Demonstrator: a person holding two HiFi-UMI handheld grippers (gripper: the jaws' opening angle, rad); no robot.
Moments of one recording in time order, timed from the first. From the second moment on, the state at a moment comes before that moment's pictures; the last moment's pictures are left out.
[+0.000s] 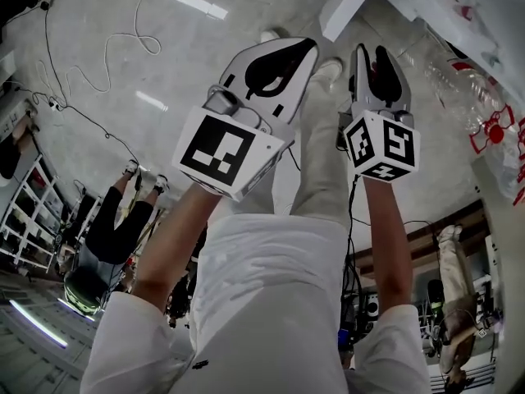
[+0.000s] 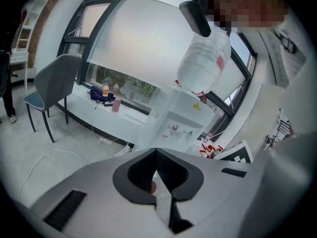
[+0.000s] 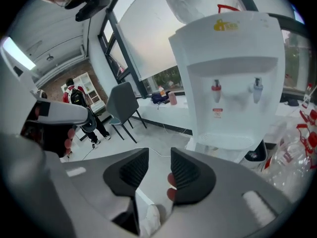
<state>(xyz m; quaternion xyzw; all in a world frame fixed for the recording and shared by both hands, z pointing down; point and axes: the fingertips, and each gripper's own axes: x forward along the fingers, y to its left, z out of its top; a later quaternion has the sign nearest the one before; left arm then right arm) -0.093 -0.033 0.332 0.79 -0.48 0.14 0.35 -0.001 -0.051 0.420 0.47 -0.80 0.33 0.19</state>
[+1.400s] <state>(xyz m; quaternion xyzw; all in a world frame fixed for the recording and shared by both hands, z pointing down) -0.125 -0.006 0.492 0.76 -0.47 0.16 0.41 -0.024 -0.014 0.636 0.55 -0.68 0.39 0.28</state>
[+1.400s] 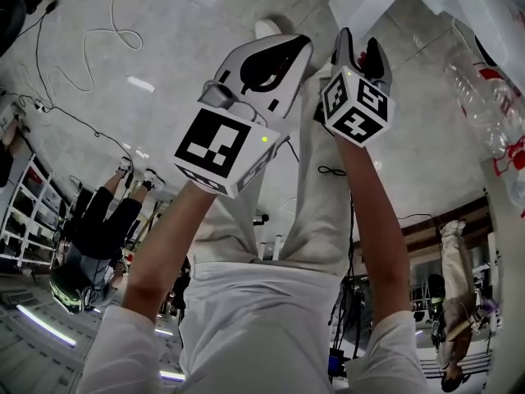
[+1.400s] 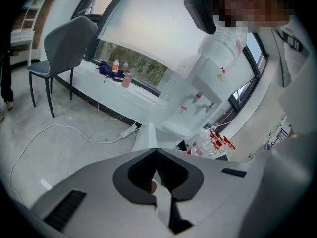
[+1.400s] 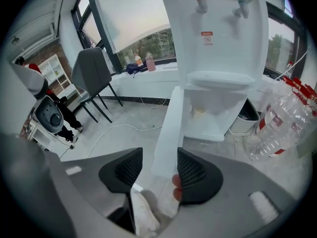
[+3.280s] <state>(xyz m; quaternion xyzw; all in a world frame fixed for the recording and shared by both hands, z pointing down) -0.056 -0.010 0.501 0.80 -0.41 0.17 0.41 0.064 -0.003 0.675 0.56 -0.67 0.32 0.36</state>
